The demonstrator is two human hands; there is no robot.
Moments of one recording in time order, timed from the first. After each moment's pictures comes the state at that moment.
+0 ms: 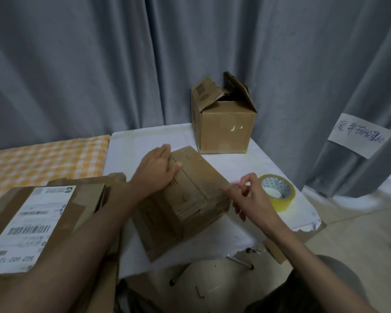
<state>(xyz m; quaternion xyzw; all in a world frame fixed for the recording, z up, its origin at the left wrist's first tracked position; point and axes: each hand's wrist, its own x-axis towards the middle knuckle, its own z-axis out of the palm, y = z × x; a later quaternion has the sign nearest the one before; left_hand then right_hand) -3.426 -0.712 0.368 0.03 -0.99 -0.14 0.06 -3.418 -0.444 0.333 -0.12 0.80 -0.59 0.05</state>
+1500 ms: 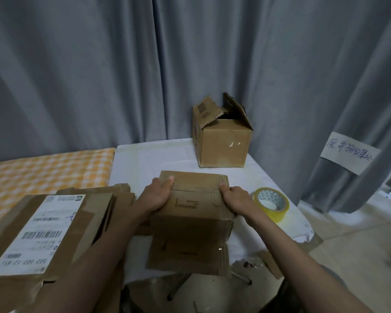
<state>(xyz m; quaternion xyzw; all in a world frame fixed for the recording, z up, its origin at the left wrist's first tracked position) -3.394 -0.707 0.369 0.21 -0.89 -0.39 -0.05 -3.445 -0.481 0.365 -0.01 0.91 -0.38 0.15</state>
